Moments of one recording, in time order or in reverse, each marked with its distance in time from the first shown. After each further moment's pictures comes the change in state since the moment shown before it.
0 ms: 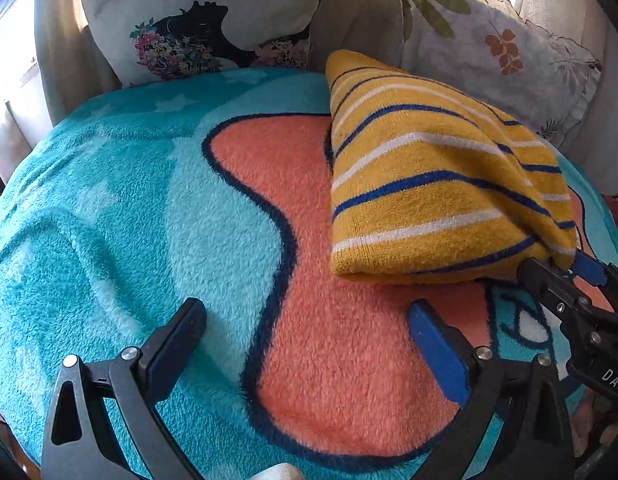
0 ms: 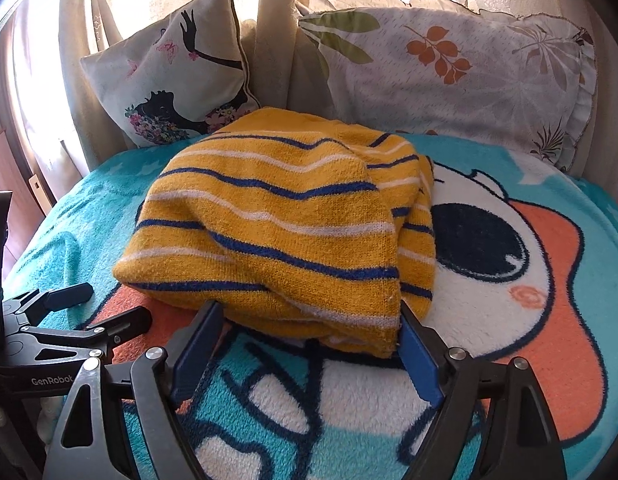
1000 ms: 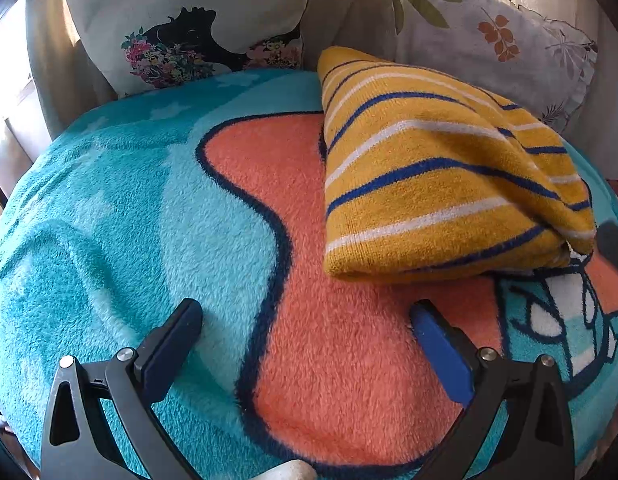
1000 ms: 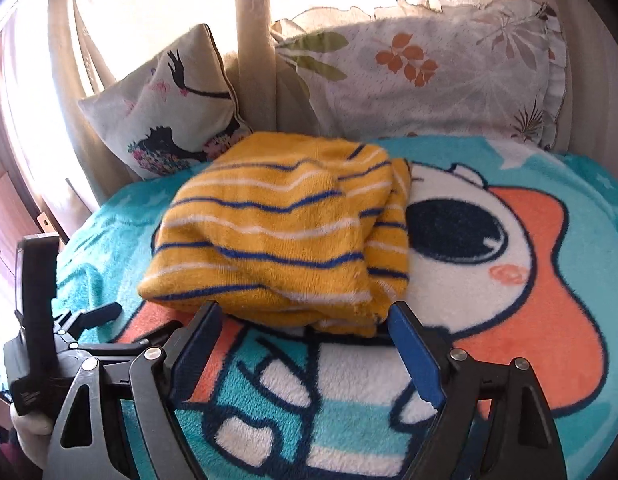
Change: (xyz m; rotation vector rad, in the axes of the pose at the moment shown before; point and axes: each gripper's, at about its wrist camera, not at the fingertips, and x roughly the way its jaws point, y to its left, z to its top) left arm 0.005 -0.006 0.000 0.047 -0.001 0.027; right arm -0.040 -0.019 0.000 0.104 -0.086 0.039
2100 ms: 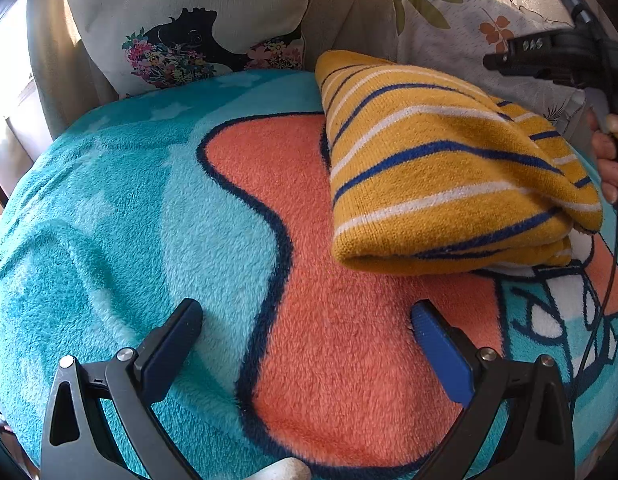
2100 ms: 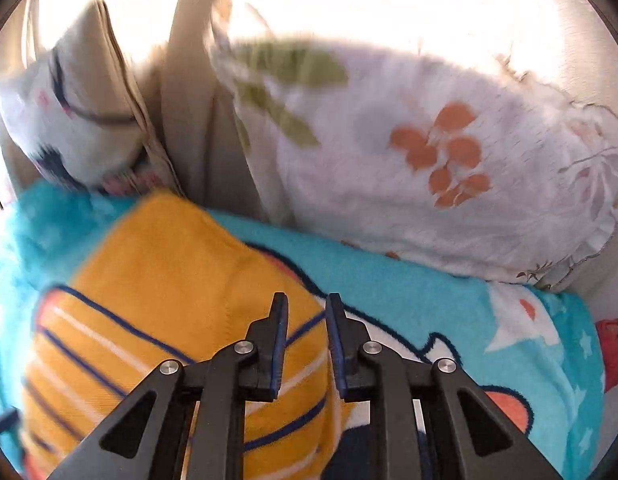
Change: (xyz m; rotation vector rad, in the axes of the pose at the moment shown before) left arm 0.000 0.001 -0.001 0.002 -0.001 -0.002; right arm 0.115 -0.008 0.153 -0.190 0.053 -0.164
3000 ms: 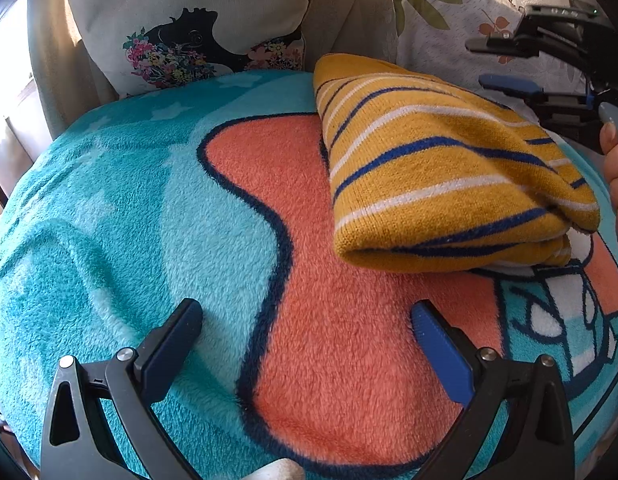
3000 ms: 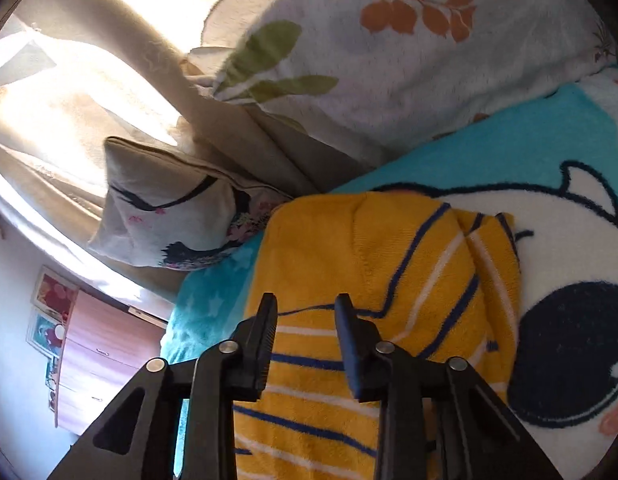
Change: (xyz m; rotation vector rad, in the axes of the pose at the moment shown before) left arm -0.001 0.000 0.000 -0.004 -0.003 0.002; right arm 0.009 -0.040 -0.042 0.586 0.074 0.597
